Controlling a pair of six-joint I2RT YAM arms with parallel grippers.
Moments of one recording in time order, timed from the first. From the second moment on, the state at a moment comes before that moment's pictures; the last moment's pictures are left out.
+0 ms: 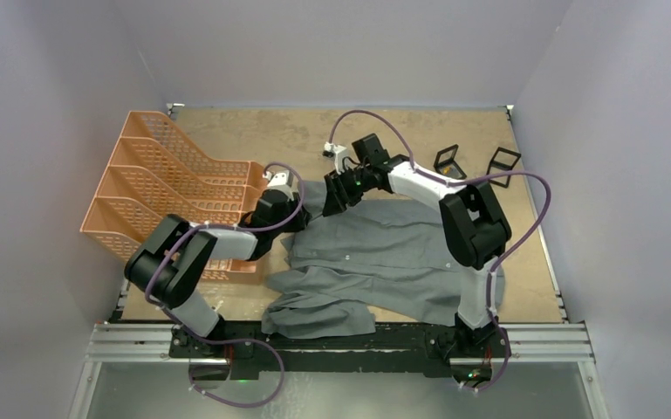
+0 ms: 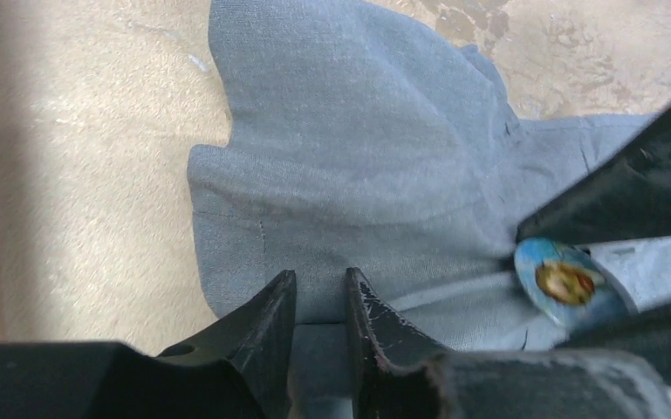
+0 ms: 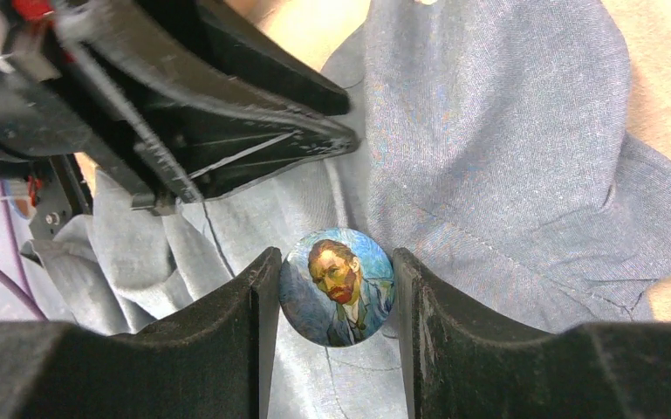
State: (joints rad) left arm -0.51 1.66 0.60 0.50 -0.04 -0.56; right arm 0.55 1.98 1.42 -0.38 -0.68 0.01
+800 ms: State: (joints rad) left arm -0.51 1.53 0.39 0.86 0.16 -0.41; right arm 0.53 2.06 1.44 -0.37 -0.82 0.07
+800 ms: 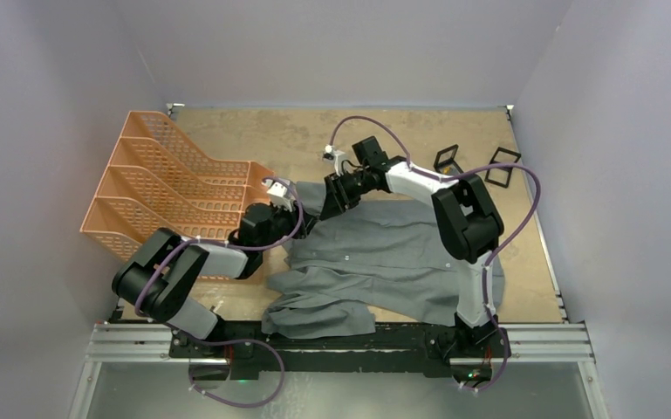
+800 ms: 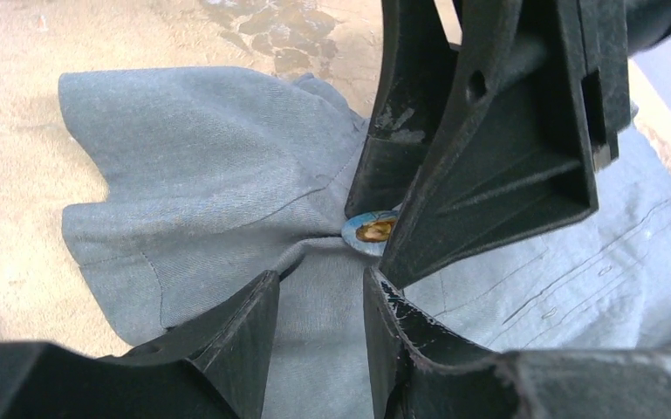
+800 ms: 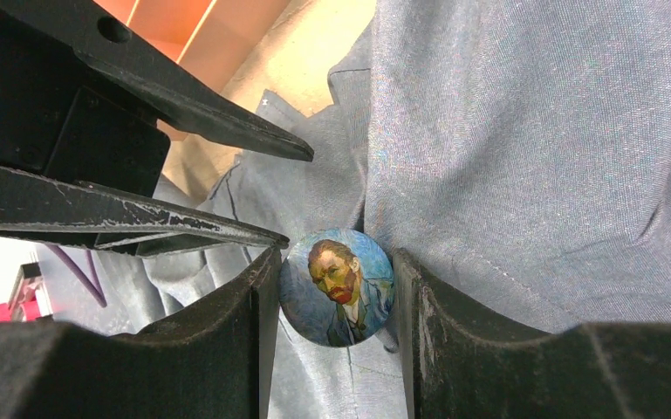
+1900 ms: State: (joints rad) left arm -0.51 1.72 0.41 1.06 0.29 -0.20; right arm 0.49 2.02 1.28 -0.18 -0.86 0.06
